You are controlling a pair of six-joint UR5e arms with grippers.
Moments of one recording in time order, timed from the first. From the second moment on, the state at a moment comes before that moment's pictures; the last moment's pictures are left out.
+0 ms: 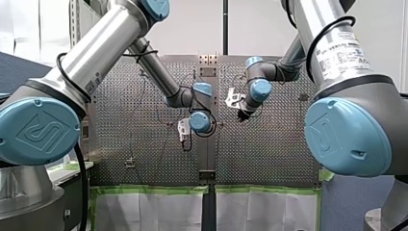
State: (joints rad) left arm -0.59 -2.20 -1.62 -2.57 -2.02 -1.76; right arm 2.06 -1.09 1.55 -0.08 1.55 1.79
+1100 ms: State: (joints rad) left arm -0.57 -2.34 -1.46 -2.62 -1.97 -1.76; right arm 1.95 -1.00 1.53 -0.20 1.44 1.82
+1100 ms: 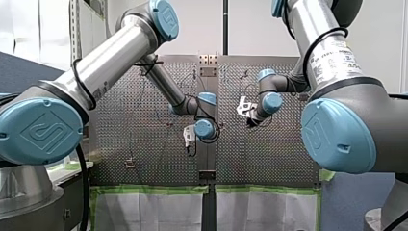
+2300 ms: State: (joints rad) left arm -0.62 -2.30 -1.43 -2.79 -2.04 -1.73; right arm 1.94 -1.00 1.51 -0.15 1.42 1.80
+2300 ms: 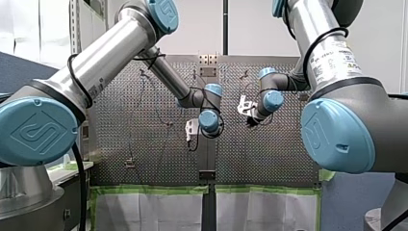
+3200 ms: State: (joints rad) left arm -0.56 -2.34 -1.38 -2.70 -1.99 -1.71; right arm 1.87 -1.00 1.46 -0.18 1.41 1.80
